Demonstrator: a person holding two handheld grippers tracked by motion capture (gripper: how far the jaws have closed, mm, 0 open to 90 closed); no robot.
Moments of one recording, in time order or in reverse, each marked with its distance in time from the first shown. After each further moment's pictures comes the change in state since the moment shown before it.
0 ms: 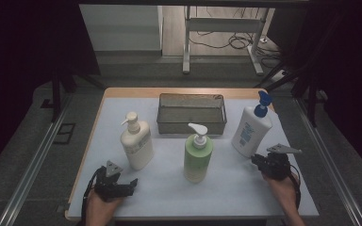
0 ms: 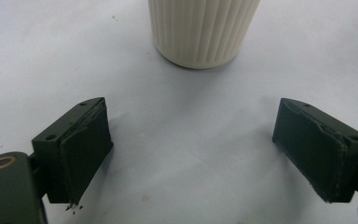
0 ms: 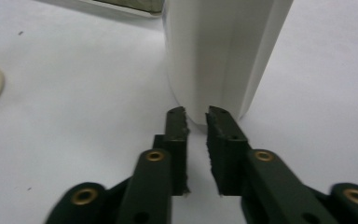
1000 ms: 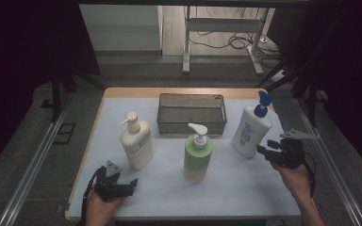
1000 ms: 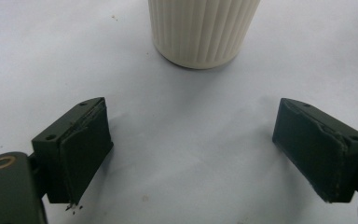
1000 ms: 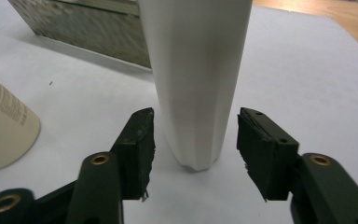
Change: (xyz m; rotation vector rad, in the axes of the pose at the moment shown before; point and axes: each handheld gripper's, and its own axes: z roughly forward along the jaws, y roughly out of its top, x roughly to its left) left arm 0.000 0.000 0.000 0.000 -0.001 0.001; right arm -0.014 0.049 -0.038 -0.047 0.025 0.001
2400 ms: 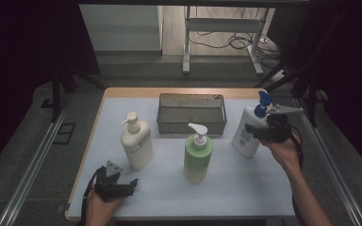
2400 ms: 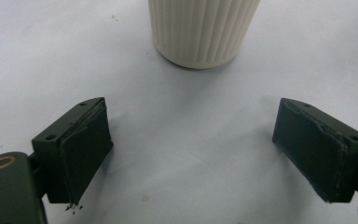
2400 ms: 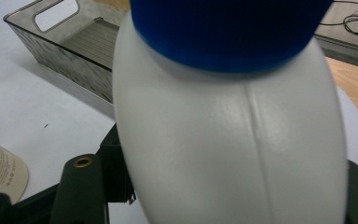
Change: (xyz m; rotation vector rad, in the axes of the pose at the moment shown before) left arm 0.000 0.000 0.000 0.000 0.000 0.000; right arm 0.004 0.067 0.034 -0.010 0.025 -0.117
